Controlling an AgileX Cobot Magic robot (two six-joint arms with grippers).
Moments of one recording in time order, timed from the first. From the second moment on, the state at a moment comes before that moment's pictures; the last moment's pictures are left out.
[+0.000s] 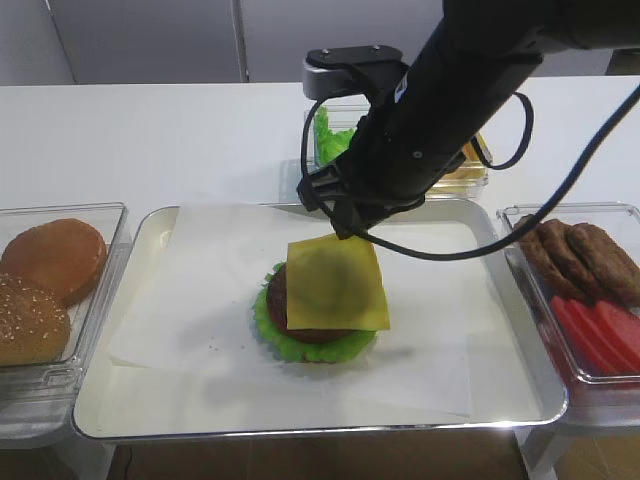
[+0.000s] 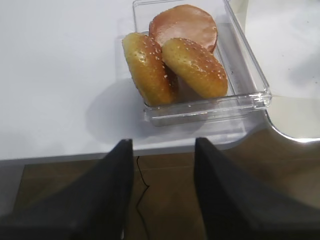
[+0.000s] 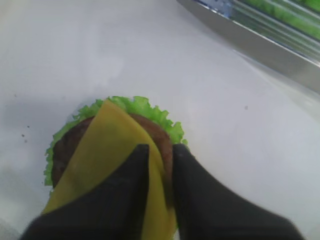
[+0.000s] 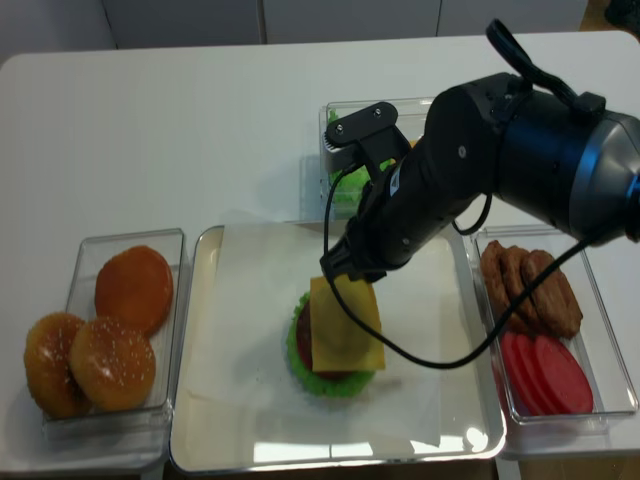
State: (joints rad) left arm -0.05 -0.02 -0.49 0.08 1.19 -0.10; right arm 0.61 1.68 -1.24 0.29 0.77 -0.11
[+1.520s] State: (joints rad) left arm -0.05 -0.02 -0.49 0.08 1.19 -0.10; right arm 0.49 0.83 -0.79 -0.03 1.12 0.16
